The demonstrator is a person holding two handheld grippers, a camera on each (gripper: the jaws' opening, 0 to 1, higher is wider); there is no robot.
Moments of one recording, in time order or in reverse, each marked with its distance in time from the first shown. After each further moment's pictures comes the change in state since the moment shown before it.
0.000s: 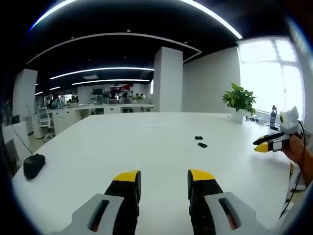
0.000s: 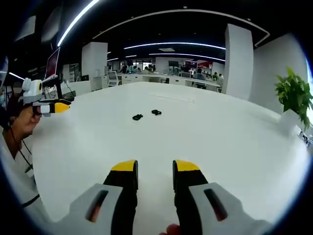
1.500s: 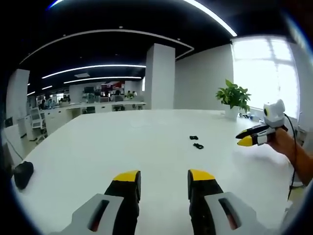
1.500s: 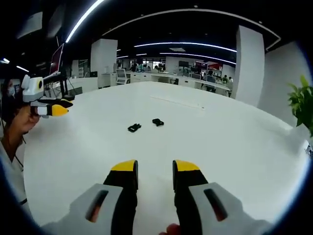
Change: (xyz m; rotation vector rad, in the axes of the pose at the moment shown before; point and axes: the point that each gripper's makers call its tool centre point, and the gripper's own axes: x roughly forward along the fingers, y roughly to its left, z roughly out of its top) left arm 0.028 -0.008 0.006 0.022 0.033 -0.071; right arm 0.057 -0.014 0.029 -0.049 0.002 0.082
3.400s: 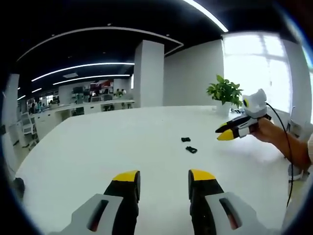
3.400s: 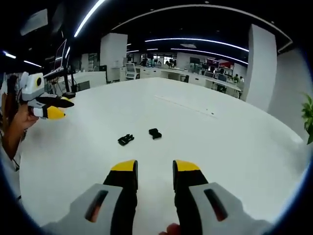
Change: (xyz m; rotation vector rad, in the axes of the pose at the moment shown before) left arm 0.030 -0.018 0.014 0.049 0.042 -0.091; right arm 0.048 -0.012 0.026 -0.059 0.045 0.091
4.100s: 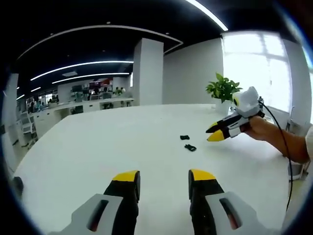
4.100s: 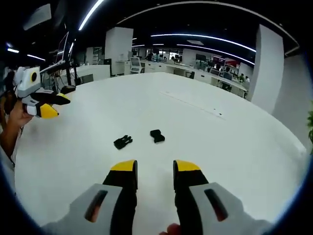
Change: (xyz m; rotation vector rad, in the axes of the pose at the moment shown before) left arm 0.004 -0.002 -0.006 -0.005 0.019 -0.003; right arm 0.031 0.001 0.001 -0.044 0.049 0.035
